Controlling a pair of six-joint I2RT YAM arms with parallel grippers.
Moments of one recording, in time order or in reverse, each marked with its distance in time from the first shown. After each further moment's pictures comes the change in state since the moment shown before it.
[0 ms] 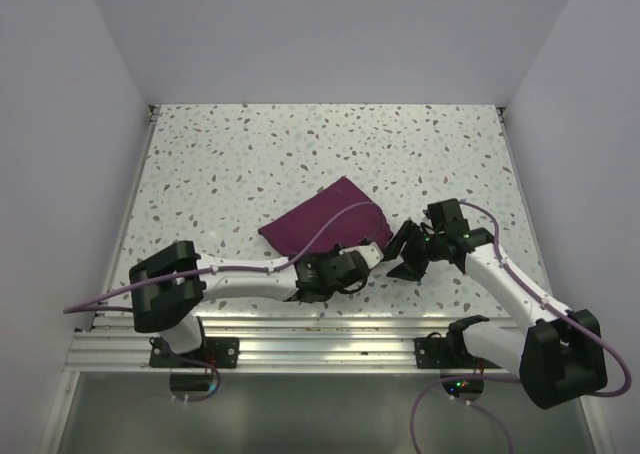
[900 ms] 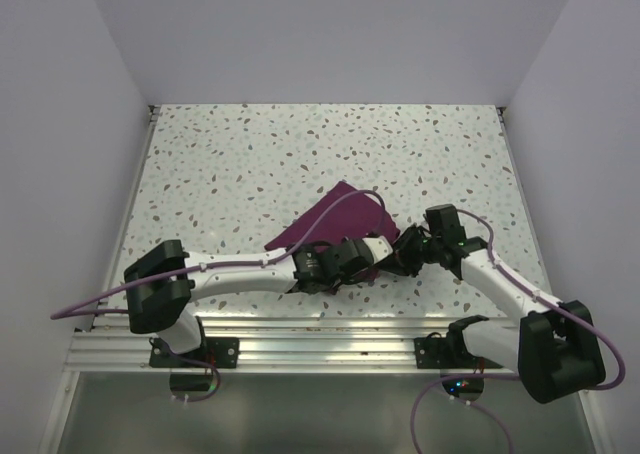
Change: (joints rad) left arm 0.017 -0.026 0.128 -0.110 0.210 -0.034; right arm 0.000 0.032 -0.110 0.237 -0.024 0.161
